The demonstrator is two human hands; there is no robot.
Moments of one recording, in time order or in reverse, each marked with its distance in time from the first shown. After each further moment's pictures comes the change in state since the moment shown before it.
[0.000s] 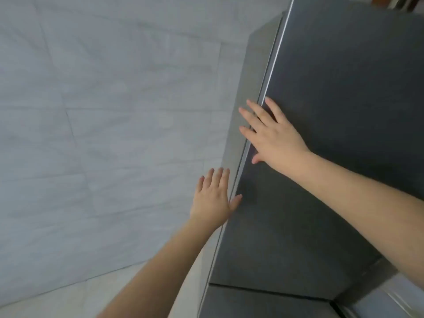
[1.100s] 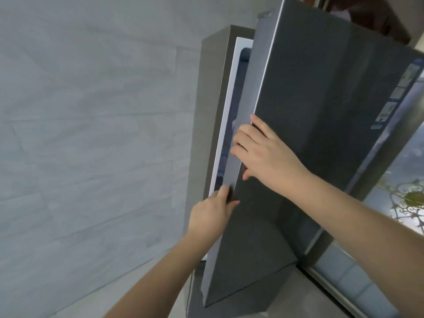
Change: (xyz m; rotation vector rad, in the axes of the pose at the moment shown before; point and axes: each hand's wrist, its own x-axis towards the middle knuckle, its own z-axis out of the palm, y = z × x) left_hand -0.064 0.042 -0.028 -0.297 -0.018 0.200; right_hand -0.095 -0.017 -0.079 0.126 -0.049 0.057
